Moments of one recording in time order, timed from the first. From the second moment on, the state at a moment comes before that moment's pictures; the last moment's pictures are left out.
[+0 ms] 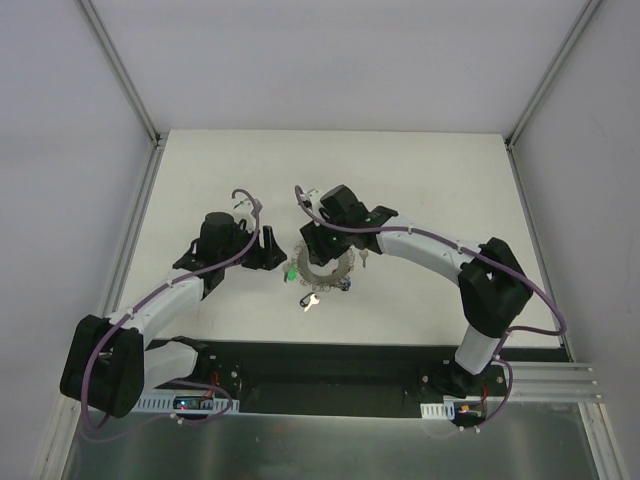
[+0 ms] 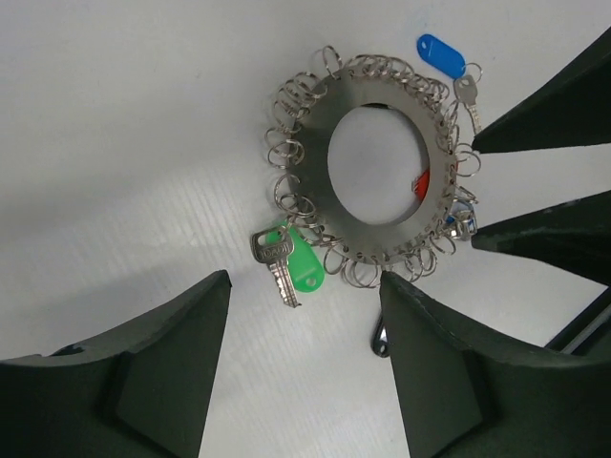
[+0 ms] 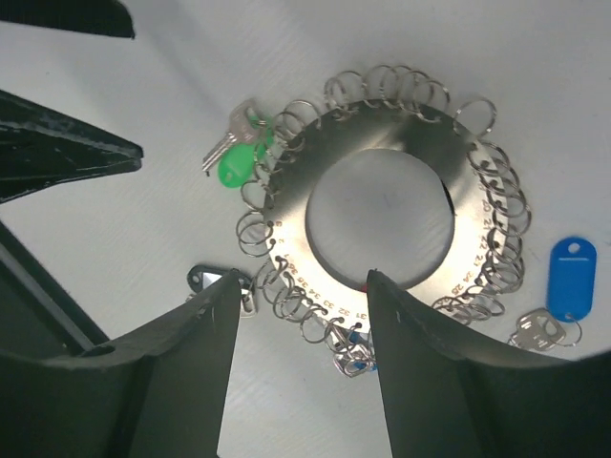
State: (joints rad) left arm -0.33 1.12 0.53 0.00 0.38 -0.31; right arm 0.83 1.75 1.30 -0.46 -0.20 0.09
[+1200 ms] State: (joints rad) left arm -0.33 0.70 0.60 -0.25 -0.09 -0.10; right arm 0.78 1.84 1.28 -0.56 0.11 0.17
